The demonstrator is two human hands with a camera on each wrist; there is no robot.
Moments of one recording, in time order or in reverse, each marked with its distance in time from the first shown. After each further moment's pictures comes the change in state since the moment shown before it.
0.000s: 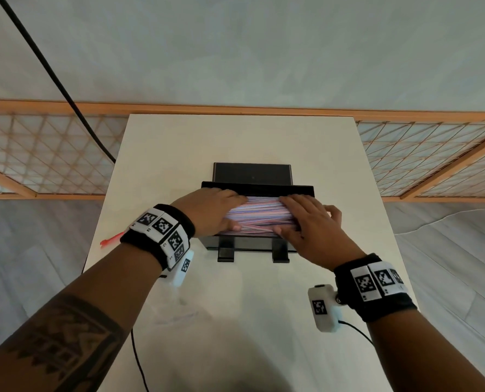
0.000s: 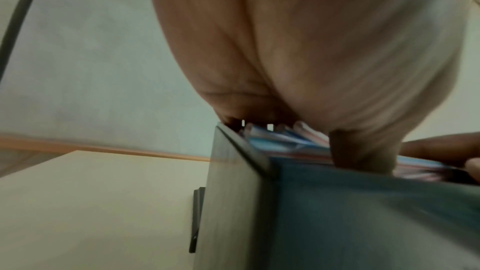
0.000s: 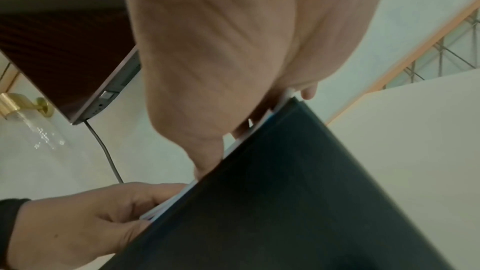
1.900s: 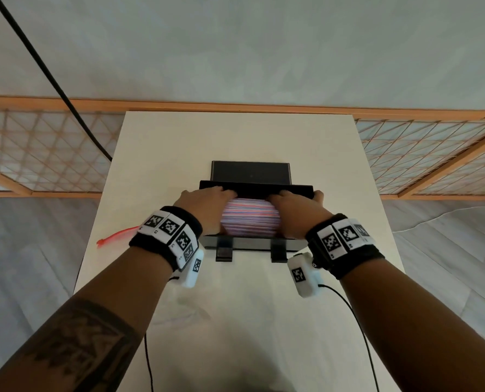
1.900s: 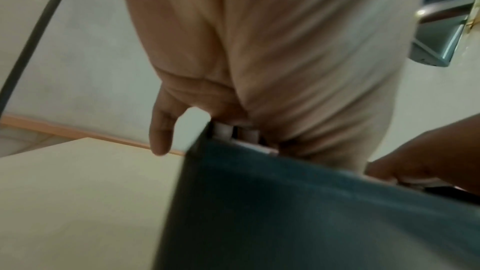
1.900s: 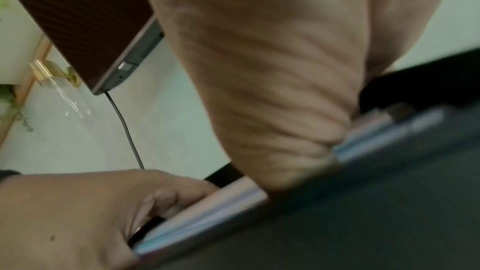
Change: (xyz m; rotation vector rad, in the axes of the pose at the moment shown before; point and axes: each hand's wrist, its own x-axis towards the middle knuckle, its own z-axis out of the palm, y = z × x) left_hand -0.001 0.014 -0.006 -0.058 -0.023 -0.253; right_hand 0.056 -0.027 -0.014 -0.262 -0.390 0.048
